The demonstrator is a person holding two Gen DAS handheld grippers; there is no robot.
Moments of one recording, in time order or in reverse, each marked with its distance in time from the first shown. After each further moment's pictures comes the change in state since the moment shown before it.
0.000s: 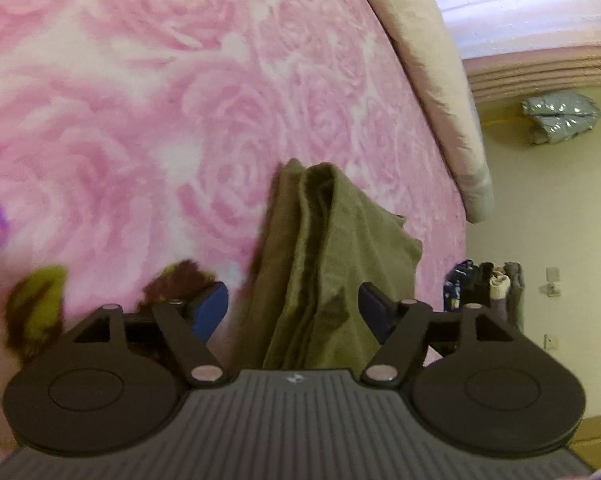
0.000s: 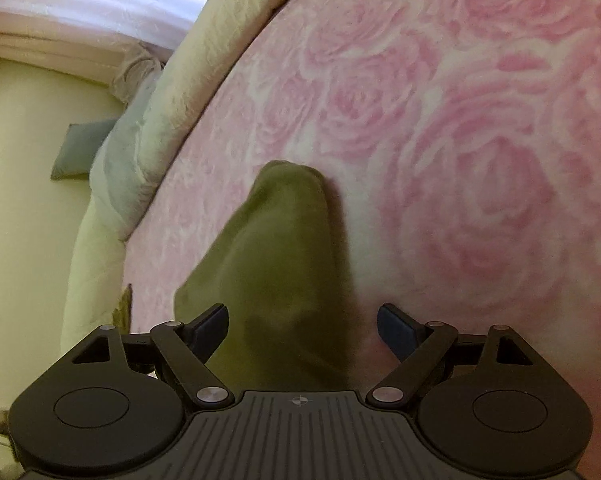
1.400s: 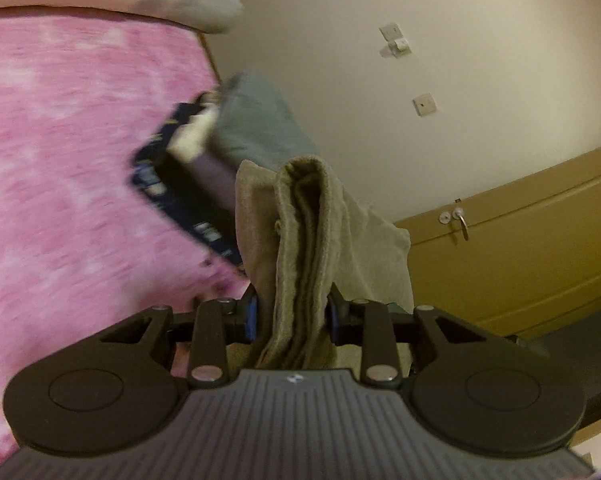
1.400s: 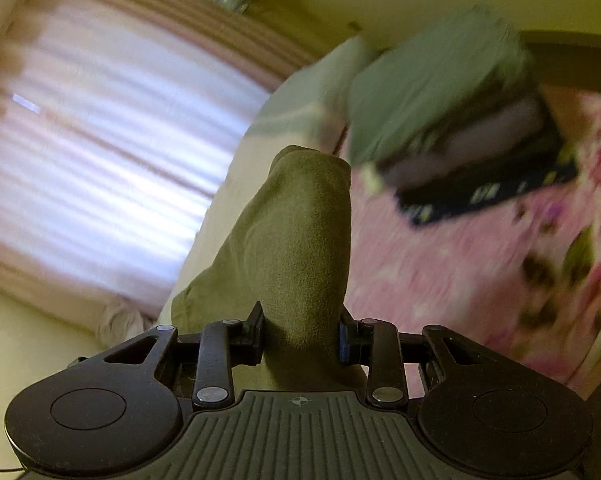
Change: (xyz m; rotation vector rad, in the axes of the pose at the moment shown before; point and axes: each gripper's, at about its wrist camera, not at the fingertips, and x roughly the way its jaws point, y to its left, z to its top) left arm 0.166 -0.518 -0.040 0.588 0.524 -0.319; right arm -0.414 0.075 0.018 0.309 -0.719 -0.151
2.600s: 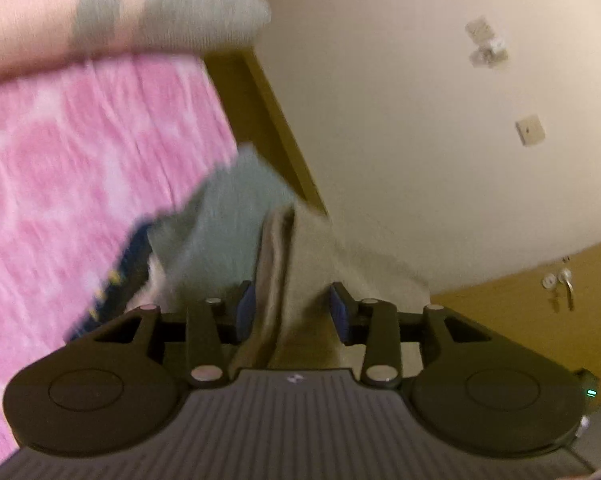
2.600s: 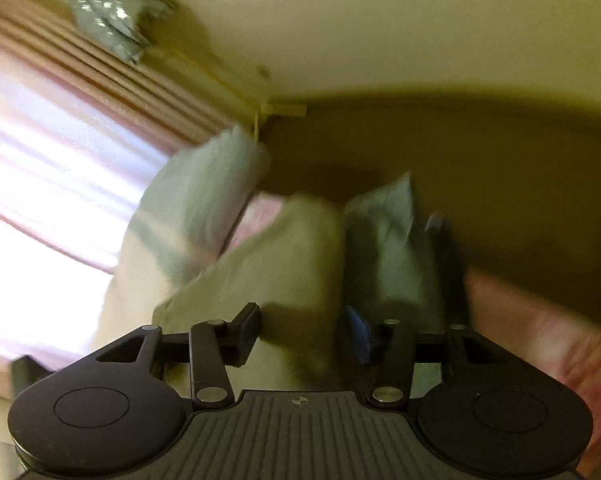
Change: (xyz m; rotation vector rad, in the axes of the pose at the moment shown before) left arm 0.242 -0.005 0.238 0.045 -0.068 0.330; right arm 0.111 -0.118 0.283 -0.066 -0.114 -0.300
